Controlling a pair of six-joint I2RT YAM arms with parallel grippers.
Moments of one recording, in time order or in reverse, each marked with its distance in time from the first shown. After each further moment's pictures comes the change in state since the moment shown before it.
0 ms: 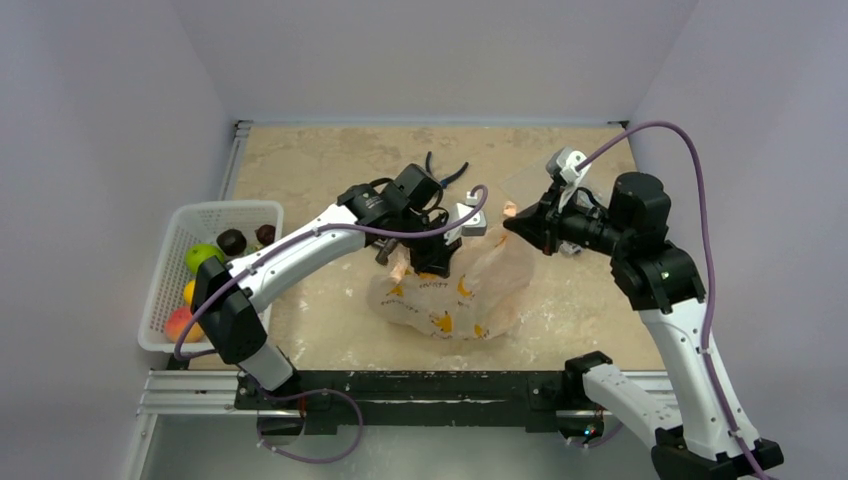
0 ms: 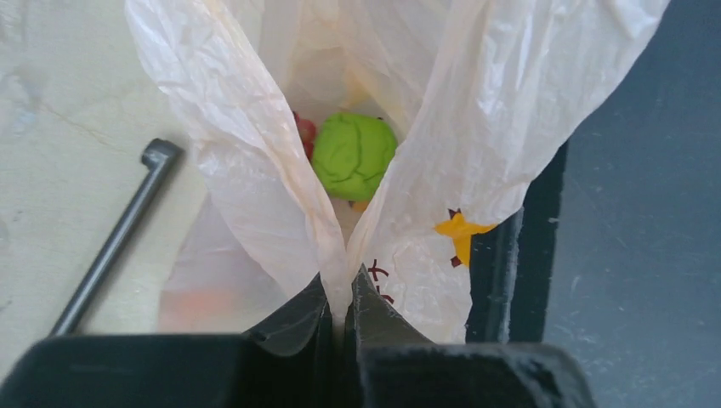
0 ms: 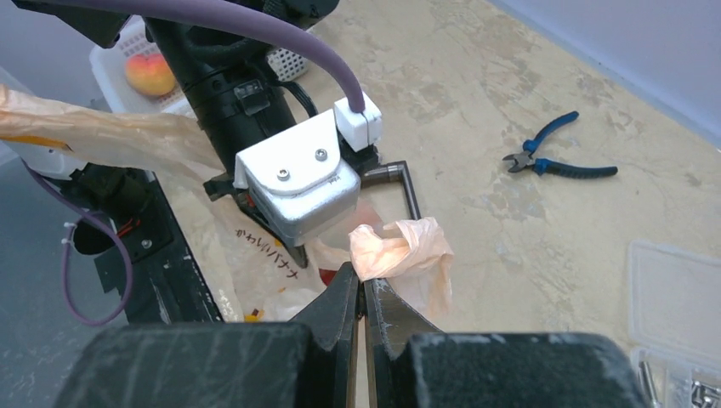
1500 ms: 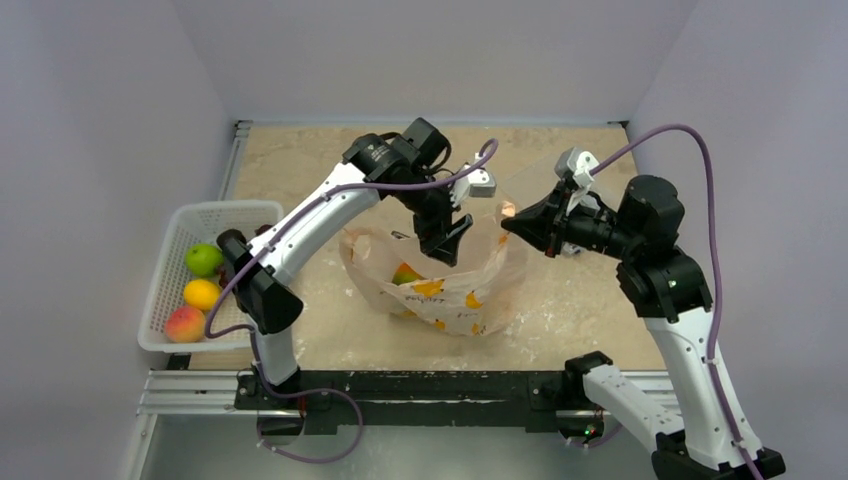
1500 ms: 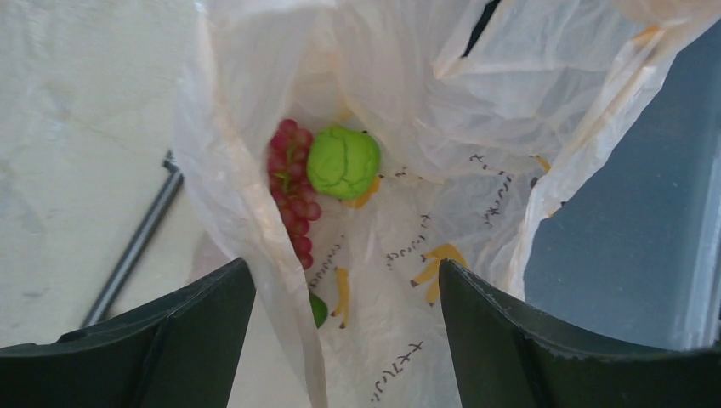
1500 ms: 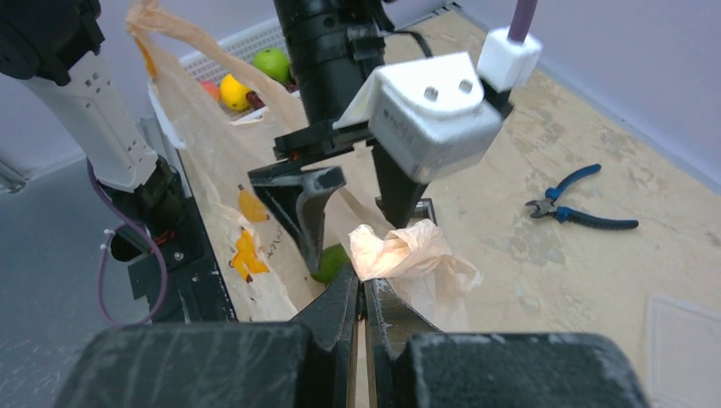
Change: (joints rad) left arm 0.076 0.232 0.553 -0.383 0.056 0.056; right arm 0.000 -0.028 0.012 0.071 -0.098 0.041
